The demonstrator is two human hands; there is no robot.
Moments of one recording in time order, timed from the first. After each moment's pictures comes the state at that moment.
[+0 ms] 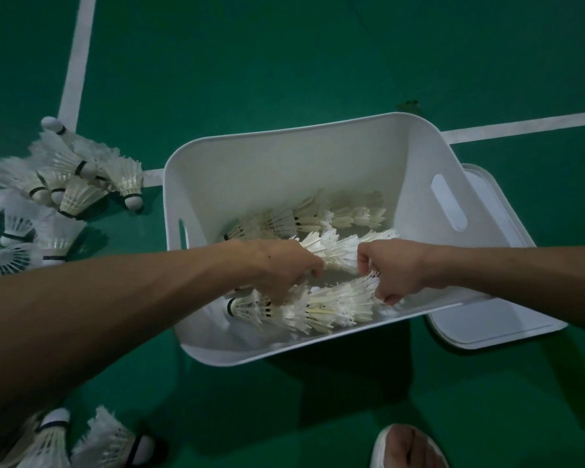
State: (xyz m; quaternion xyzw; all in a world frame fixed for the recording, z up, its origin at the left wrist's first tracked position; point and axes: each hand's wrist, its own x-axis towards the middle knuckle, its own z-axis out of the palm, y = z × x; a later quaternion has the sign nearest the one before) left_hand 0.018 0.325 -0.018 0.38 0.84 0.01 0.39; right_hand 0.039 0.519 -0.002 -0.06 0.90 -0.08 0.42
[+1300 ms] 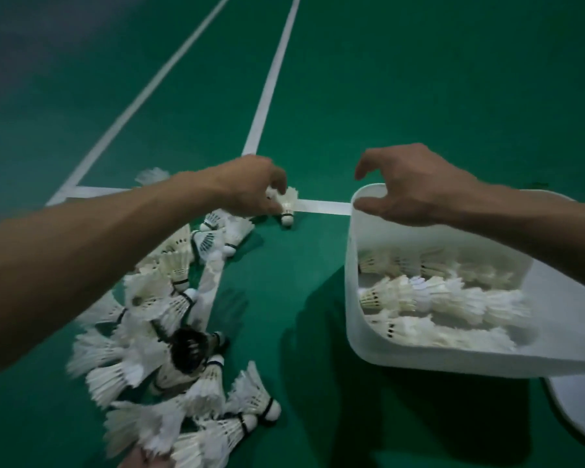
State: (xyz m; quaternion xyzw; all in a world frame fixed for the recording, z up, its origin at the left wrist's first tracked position) left_hand 0.031 0.087 0.113 0.11 0.99 0.06 0.12; right_hand 0.018 0.320 0.144 -0.29 0.95 -0.09 0.05
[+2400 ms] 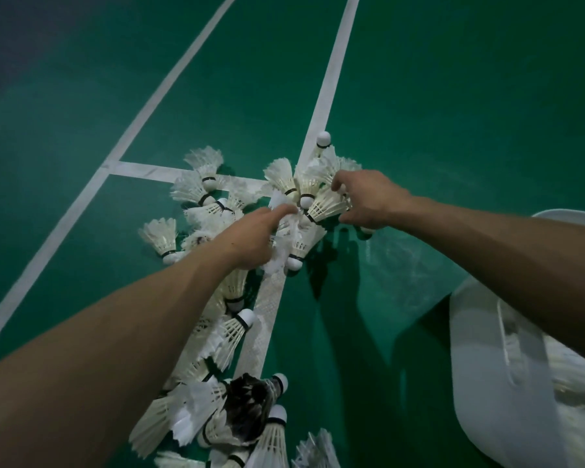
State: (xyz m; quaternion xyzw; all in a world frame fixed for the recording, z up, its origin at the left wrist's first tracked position) left_hand 0.024 -0.041 -0.039 -0.06 0.96 0.22 0.17; right_hand -0.090 0.137 -0.011 -0.30 0.92 -0.14 0.20
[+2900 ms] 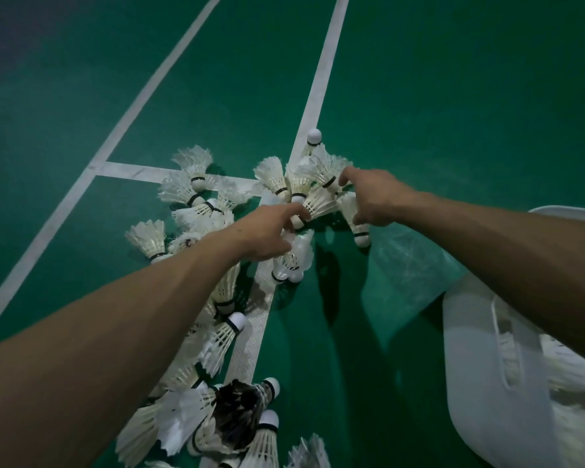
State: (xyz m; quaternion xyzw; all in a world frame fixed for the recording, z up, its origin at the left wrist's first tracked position) left_hand -0.004 -0.023 -0.031 -0.03 0.94 0.26 0.21; right_hand -0.111 0.150 -0.021 -0.26 0.93 -0.11 0.22
